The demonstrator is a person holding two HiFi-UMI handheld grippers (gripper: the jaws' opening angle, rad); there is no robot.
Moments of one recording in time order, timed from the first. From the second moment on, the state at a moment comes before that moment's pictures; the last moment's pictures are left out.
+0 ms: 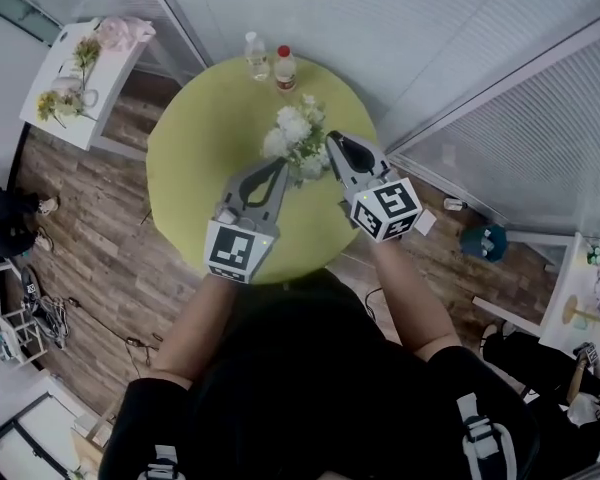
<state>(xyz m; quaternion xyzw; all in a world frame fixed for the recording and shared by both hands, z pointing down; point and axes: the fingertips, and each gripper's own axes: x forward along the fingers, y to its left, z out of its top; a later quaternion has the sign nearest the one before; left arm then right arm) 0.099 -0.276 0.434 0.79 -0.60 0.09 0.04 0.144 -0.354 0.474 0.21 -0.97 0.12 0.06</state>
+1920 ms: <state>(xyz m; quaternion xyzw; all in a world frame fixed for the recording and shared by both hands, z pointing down) 0.018 -0.172 0.316 0.86 -0.50 -0.01 -0.02 0.093 -0.237 0.349 0.32 -0.95 -0.01 0.03</state>
